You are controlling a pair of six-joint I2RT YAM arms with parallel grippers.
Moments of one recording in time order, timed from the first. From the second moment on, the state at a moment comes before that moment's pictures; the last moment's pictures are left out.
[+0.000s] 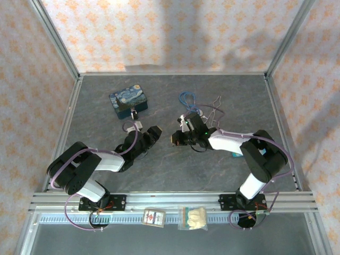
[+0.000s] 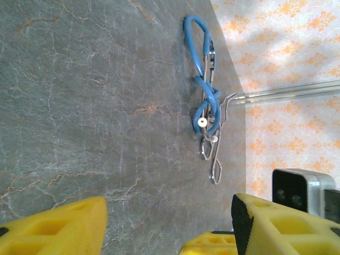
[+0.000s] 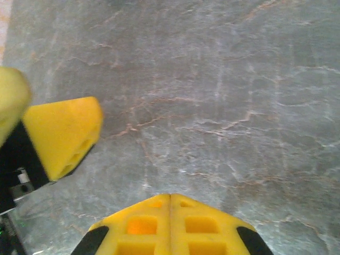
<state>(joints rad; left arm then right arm) -0.57 1.51 0.36 0.77 -0.03 -1.28 0.66 1.65 0.82 -0.01 -0.36 0.58</state>
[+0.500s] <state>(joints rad) -0.57 1.46 0.40 0.71 -0.06 -1.23 0.70 1.59 0.79 -0.14 -0.11 0.54</state>
